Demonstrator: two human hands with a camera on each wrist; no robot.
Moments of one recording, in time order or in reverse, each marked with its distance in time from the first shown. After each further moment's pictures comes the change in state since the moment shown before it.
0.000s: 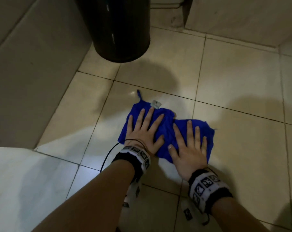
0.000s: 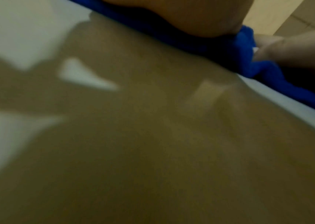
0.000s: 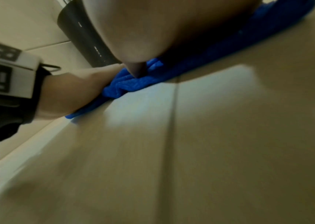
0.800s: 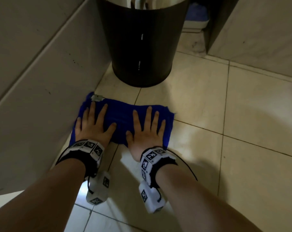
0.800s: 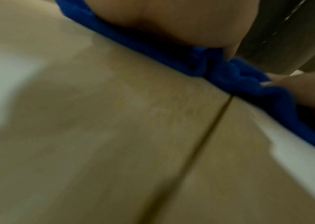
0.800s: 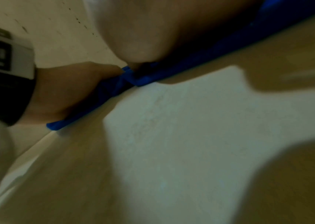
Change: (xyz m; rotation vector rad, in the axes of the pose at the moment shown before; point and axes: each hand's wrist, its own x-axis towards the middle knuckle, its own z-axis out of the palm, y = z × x) left_hand 0.046 -0.208 -0.045 -0.183 0.192 -0.447; right_hand 0.137 -0.200 -0.014 -0.012 -0.031 -0.196
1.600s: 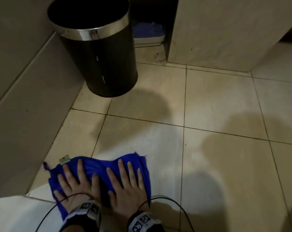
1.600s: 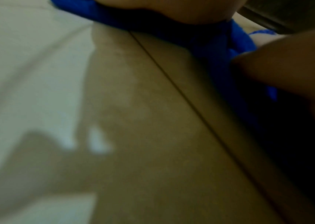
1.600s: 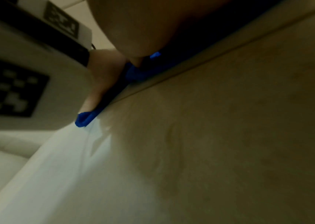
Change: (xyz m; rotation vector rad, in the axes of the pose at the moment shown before) left_hand -0.158 0.047 0.038 -0.022 -0.125 -0.512; right_hand -0.157 0.032 0.050 0.096 -0.047 -0.146
